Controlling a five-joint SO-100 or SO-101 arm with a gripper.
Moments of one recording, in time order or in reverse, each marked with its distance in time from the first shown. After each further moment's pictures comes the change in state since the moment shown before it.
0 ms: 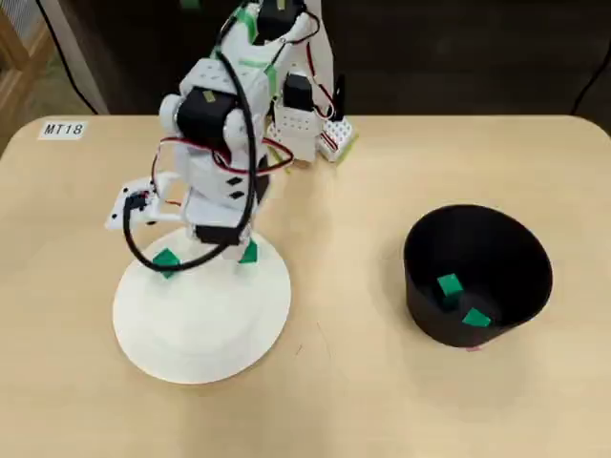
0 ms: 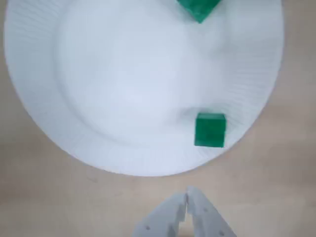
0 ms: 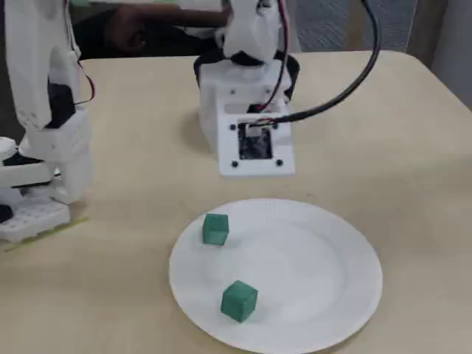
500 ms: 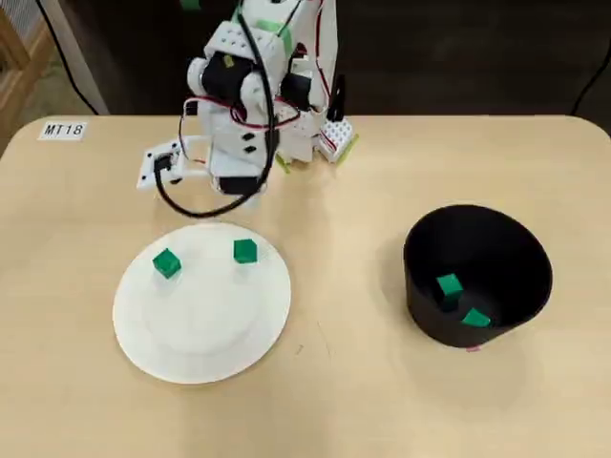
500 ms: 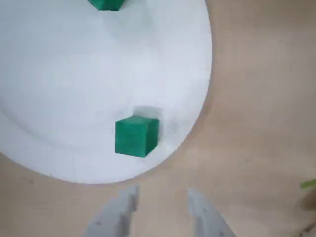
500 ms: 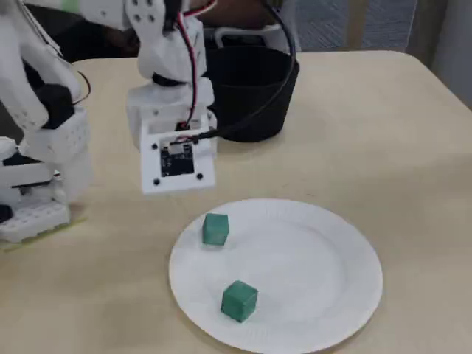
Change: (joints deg) arm 2.2 28.4 38.3 -17.0 -4.1
